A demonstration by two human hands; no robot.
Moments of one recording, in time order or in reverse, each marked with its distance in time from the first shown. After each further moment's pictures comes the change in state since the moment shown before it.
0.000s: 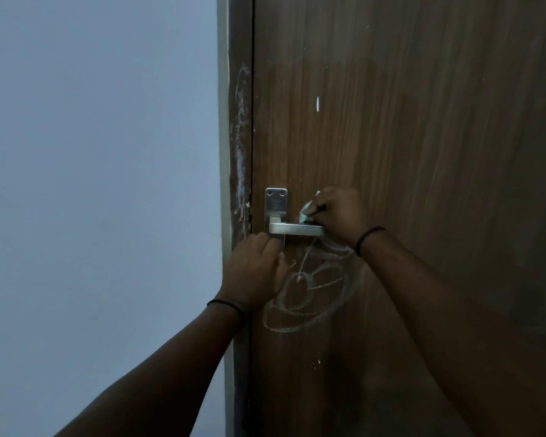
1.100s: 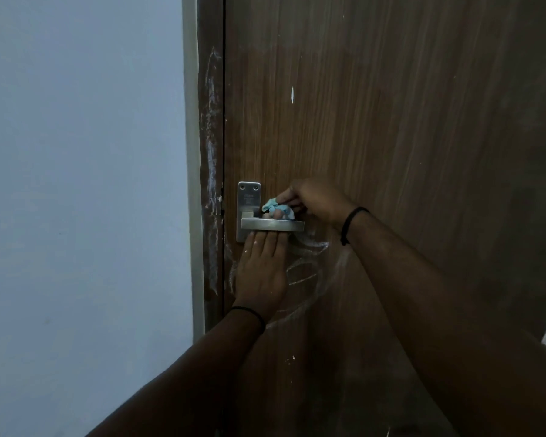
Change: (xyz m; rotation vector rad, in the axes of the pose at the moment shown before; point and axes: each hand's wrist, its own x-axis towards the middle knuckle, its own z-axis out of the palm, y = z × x) left_hand -0.002 0.046 0.061 0.097 -0.132 -0.146; right_hand 0.011 -0.024 -0.027 0.430 -0.290 0.480
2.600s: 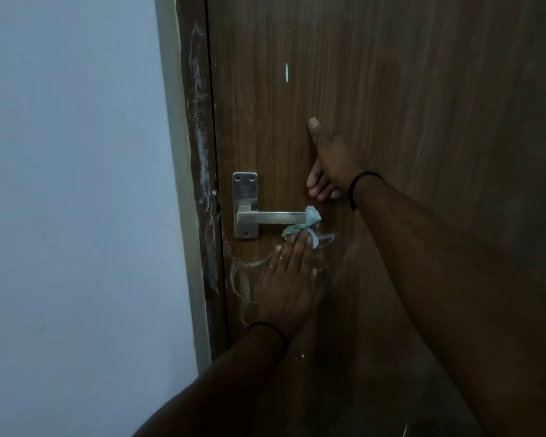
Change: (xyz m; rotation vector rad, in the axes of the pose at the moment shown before) left_hand -0.022 0.021 0.046 0.020 -0.135 0.050; right_hand 0.041 0.026 -0.031 -0.045 0.223 -0.003
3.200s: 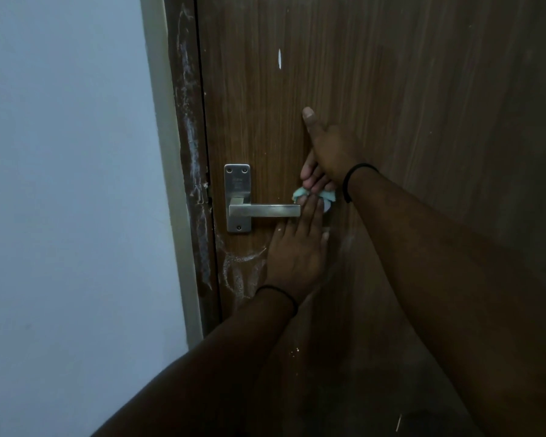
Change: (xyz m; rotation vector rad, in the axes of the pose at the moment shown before) left_hand 0.051 0.019 -0.013 -0.029 0.015 -0.015; right_hand -0.002 0.000 -0.001 0.065 -0.001 0.009
